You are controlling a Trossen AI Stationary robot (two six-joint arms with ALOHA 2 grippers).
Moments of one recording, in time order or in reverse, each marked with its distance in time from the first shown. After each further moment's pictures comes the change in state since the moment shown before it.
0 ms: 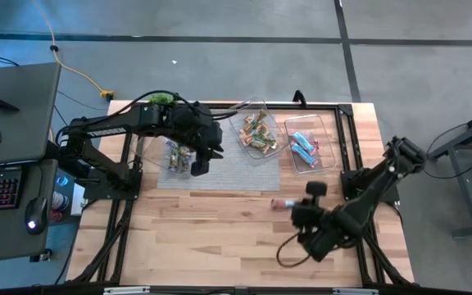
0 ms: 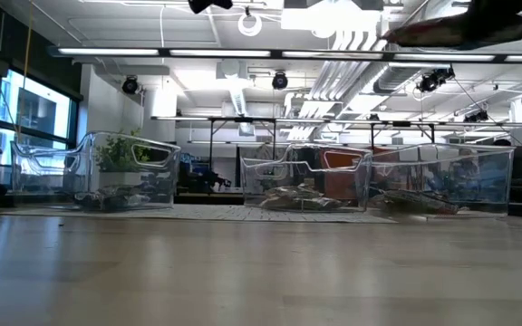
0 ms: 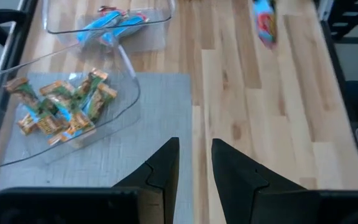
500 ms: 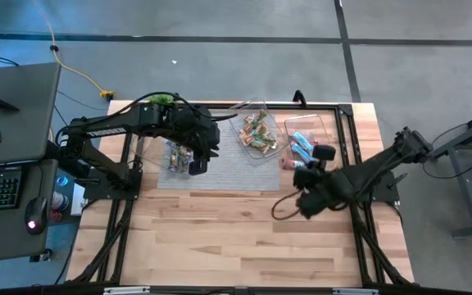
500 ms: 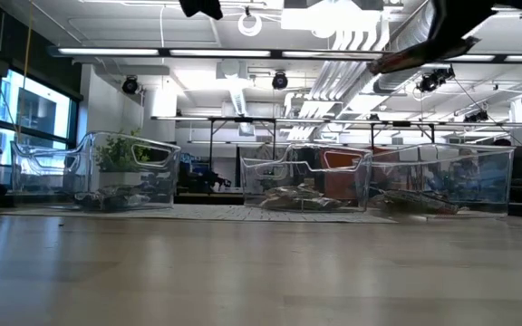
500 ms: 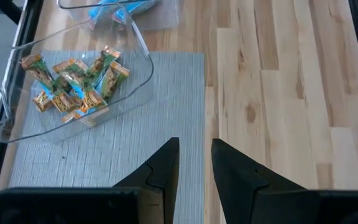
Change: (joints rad) left arm 0.000 0.000 0.000 -0.072 -0.062 0.000; right arm -0.274 -0.123 0.000 -0.283 0.056 -0.160
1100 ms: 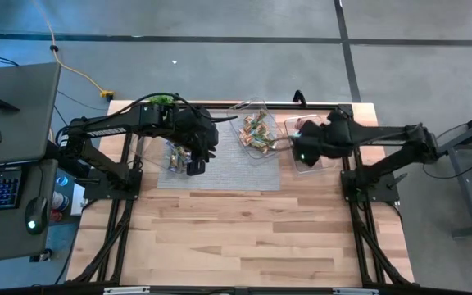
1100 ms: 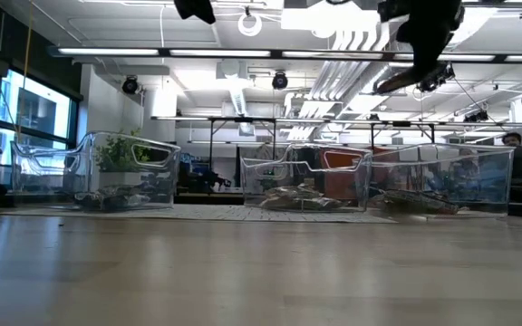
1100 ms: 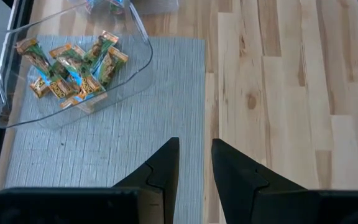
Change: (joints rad) left arm 0.000 0.000 0.000 -0.048 0.000 -0.001; right arm -0.487 -0.115 0.000 0.000 -0.035 -0.024
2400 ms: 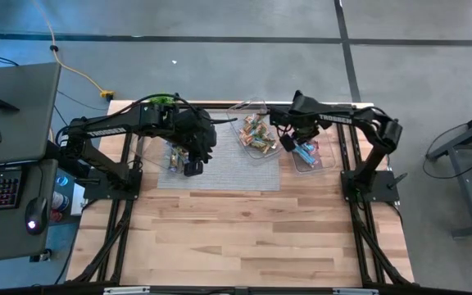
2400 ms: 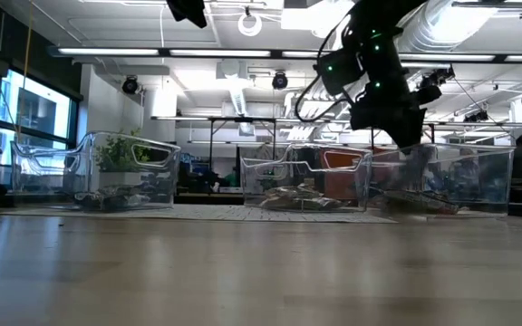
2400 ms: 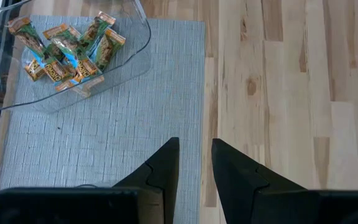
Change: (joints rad) left arm 0.000 0.000 0.000 -0.056 0.001 -0.011; right arm -0.460 0.384 0.000 0.151 -0.415 0.055
